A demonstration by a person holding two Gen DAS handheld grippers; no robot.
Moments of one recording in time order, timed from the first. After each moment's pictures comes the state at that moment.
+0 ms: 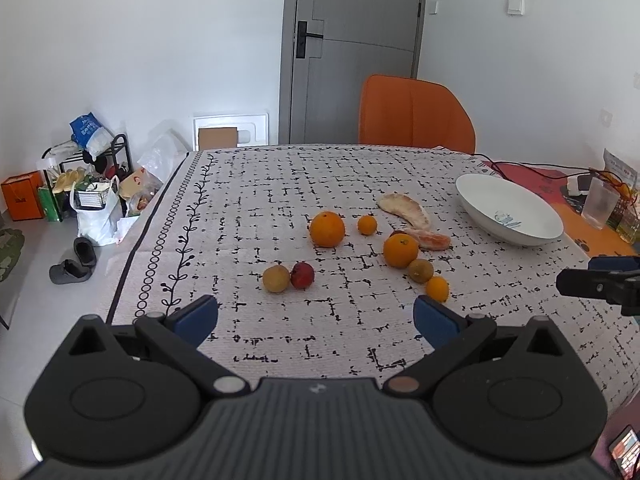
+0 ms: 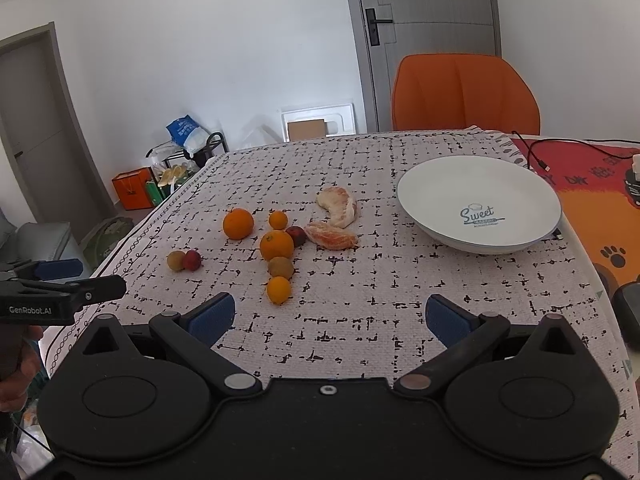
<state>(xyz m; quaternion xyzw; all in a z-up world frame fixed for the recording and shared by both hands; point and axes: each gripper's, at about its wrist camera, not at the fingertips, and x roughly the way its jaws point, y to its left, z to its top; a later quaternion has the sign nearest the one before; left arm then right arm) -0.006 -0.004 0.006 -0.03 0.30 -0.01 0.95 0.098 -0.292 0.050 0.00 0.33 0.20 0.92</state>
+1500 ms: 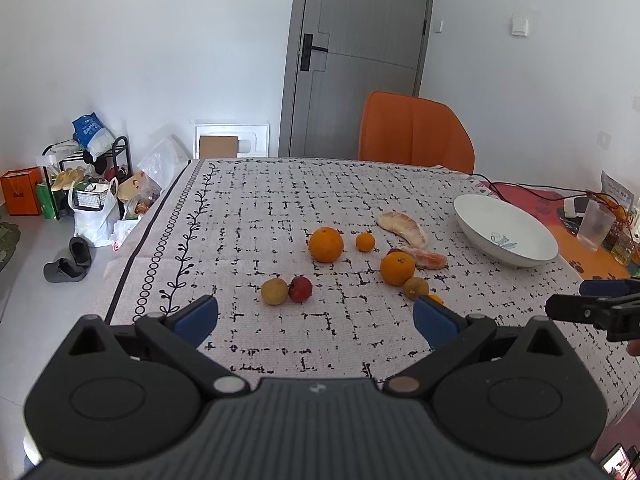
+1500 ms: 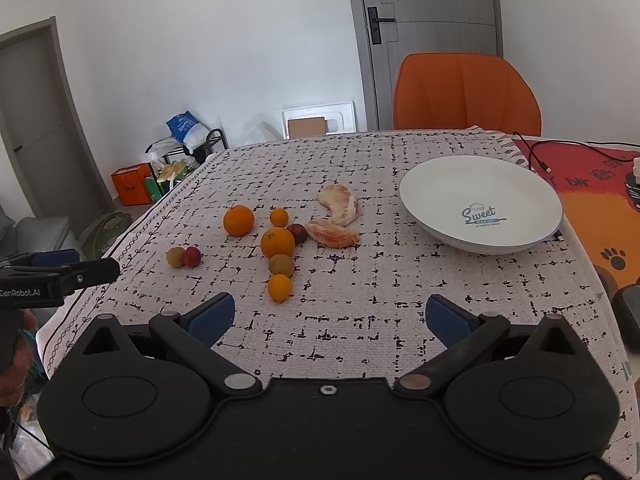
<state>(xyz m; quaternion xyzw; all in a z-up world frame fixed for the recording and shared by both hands) -0.008 -0.001 0.010 -0.05 0.28 -0.01 0.96 0.098 -0.288 0.048 -0.01 0.33 0.20 0.92</state>
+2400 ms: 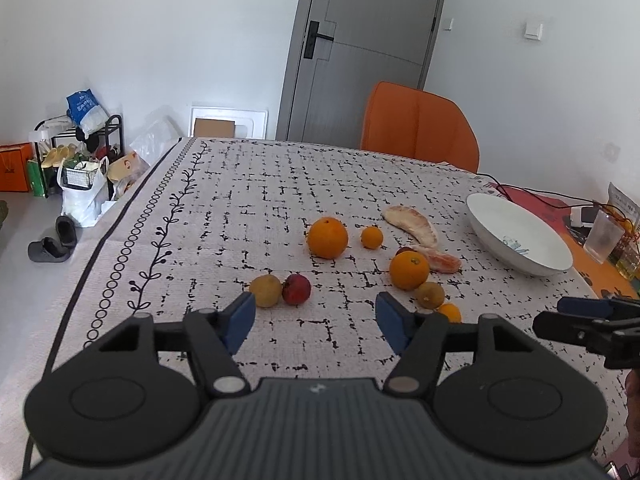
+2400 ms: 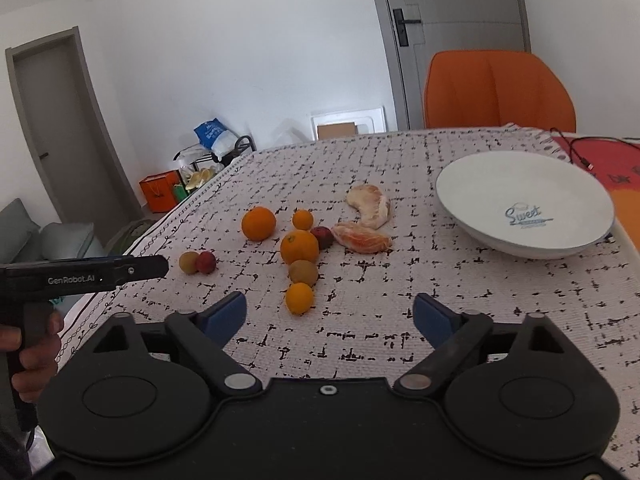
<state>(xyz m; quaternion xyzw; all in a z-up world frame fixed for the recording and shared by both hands) 0.031 0.010 -0.021 -0.08 0.29 -0.01 0.95 0.125 -0.279 0.019 0.02 0.32 0.25 0.91</state>
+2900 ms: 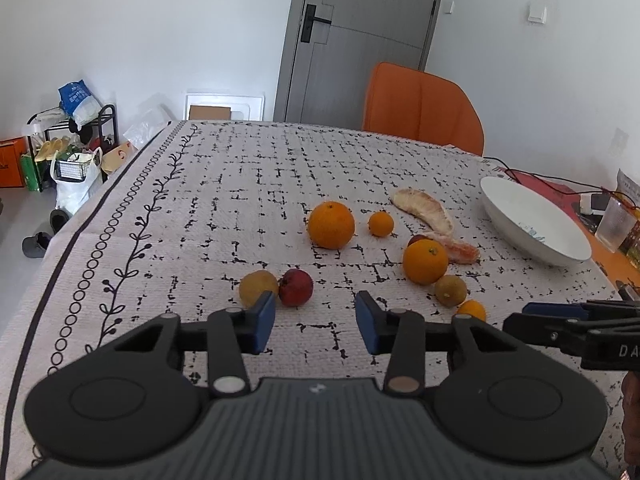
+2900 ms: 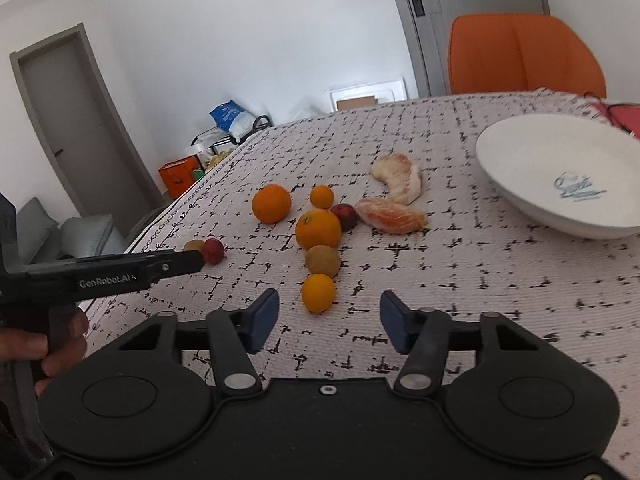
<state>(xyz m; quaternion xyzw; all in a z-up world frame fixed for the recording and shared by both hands) 0.062 0.008 -0.043 -0.07 0.31 -0.02 0.95 0.156 -0.258 -0.008 0.04 0.36 0.28 0.89</state>
